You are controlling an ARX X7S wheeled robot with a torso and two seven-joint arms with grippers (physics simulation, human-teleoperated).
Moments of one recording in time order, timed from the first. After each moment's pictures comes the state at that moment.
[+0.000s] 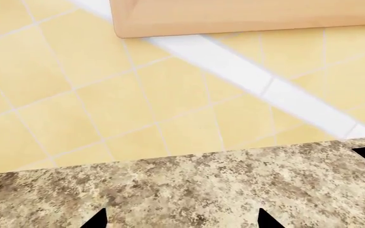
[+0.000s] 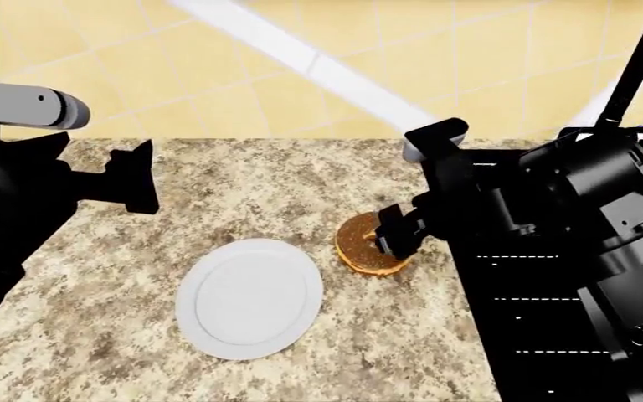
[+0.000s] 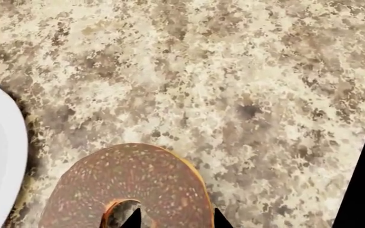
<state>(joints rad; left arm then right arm) -0.88 -0.98 0.36 0.38 -1.42 -0.78 -0.58 1.35 0.41 -0.79 0.45 0.90 1.31 -0.25</state>
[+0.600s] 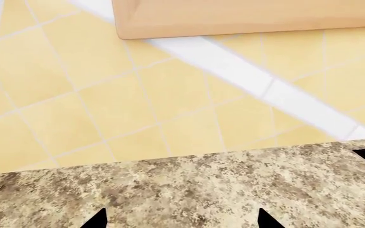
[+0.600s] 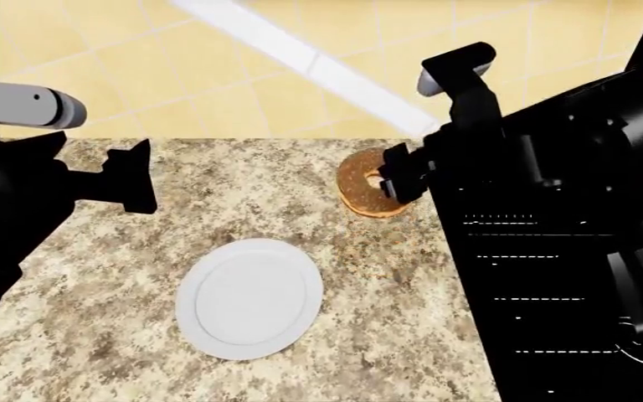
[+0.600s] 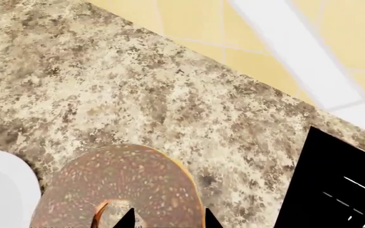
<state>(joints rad) -0.88 -0.99 0.36 0.38 -1.43 -0.78 -0.59 1.47 0.42 -0.72 0.39 0.87 1.30 -0.20</state>
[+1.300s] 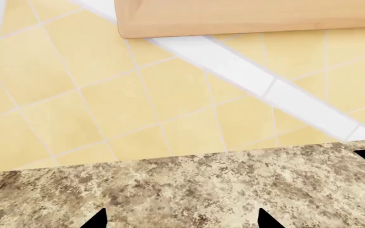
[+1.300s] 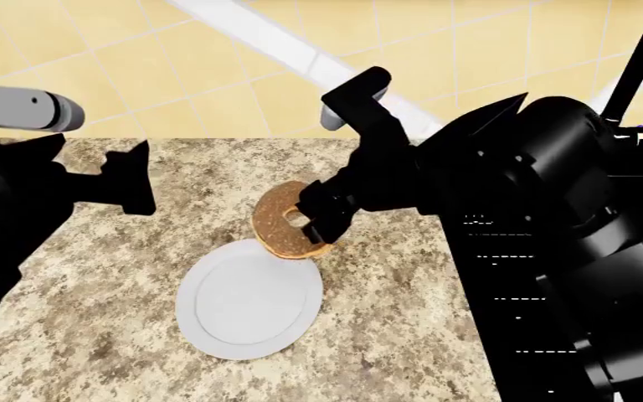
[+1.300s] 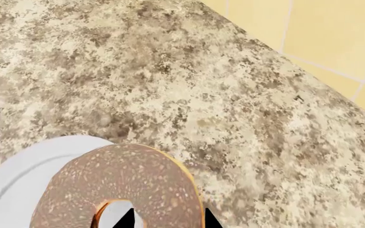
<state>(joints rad) -0.86 -0.99 0.35 0.39 -1.42 -0.76 -0.59 1.42 0.28 -0.78 0.26 0.93 1.28 -0.22</state>
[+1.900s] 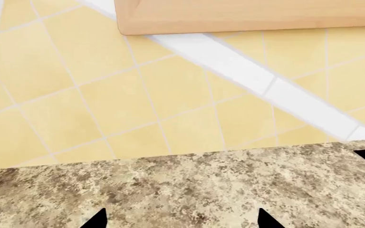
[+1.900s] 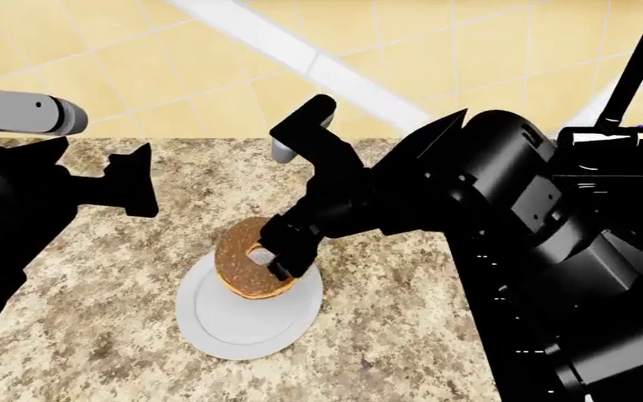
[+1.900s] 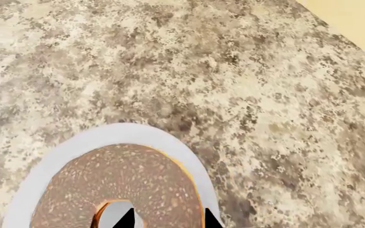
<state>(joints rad) -0.84 -0.98 0.35 0.39 -1.41 -0.75 -0.59 1.41 0.20 -0.88 0.25 0.94 1.27 -0.29</state>
